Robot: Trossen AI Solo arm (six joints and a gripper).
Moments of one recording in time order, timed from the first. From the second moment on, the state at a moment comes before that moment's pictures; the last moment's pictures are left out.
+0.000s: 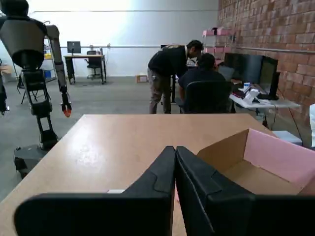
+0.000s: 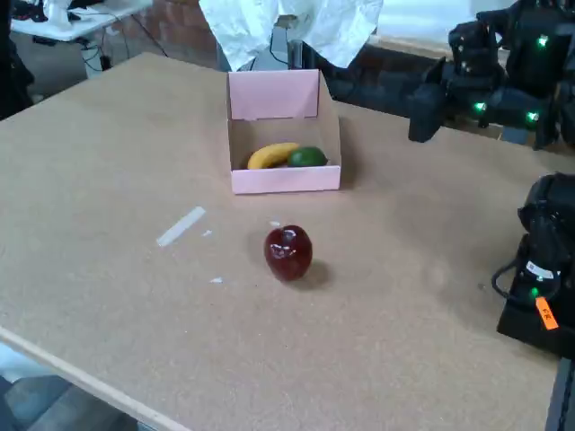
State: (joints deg) arm 0.0 15.0 14.8 0.8 0.4 -0.1
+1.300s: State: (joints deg) arm -0.2 69.8 67.3 -15.4 13.0 -20.9
